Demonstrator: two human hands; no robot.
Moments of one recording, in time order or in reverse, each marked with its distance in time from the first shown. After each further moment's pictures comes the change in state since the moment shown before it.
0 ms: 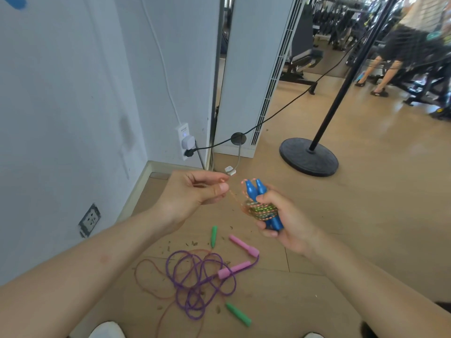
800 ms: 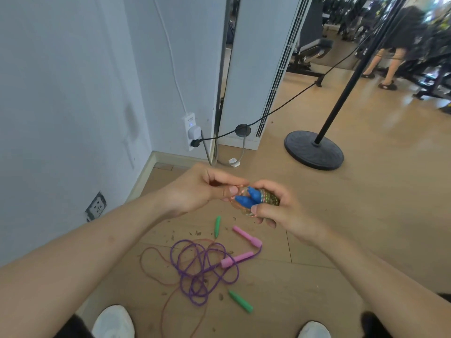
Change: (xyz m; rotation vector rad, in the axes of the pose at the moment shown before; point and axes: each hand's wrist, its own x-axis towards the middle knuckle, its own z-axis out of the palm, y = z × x) left_hand 0.000 0.006 -0.007 0.324 -0.393 0.040; right_hand -0.003 0.004 0.003 -0.437 -0.057 -0.278
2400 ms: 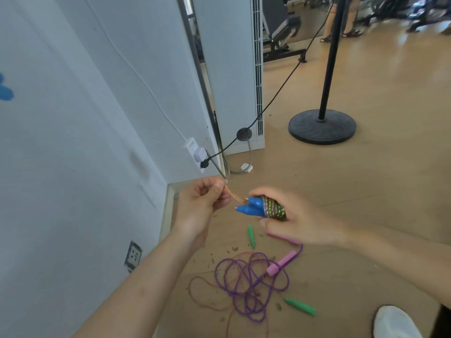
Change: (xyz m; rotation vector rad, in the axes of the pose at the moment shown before) left_hand 0.010 -0.010 -0.005 -0.208 0.488 -0.067; right_hand -0.012 -0.007 0.016 -0.403 0.071 -0.195
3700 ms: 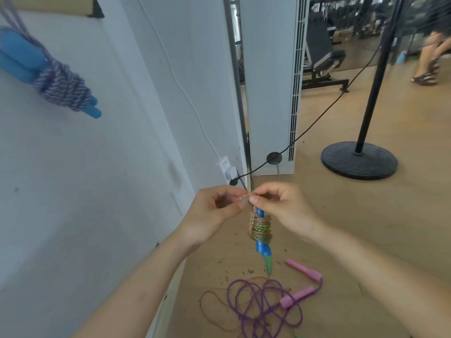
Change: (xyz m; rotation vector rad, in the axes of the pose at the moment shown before) left_hand -0.022 0.058 -0.022 0.307 -0.141 0.184; right_hand 0.069 -0.026 0.001 0.482 0.209 -0.018
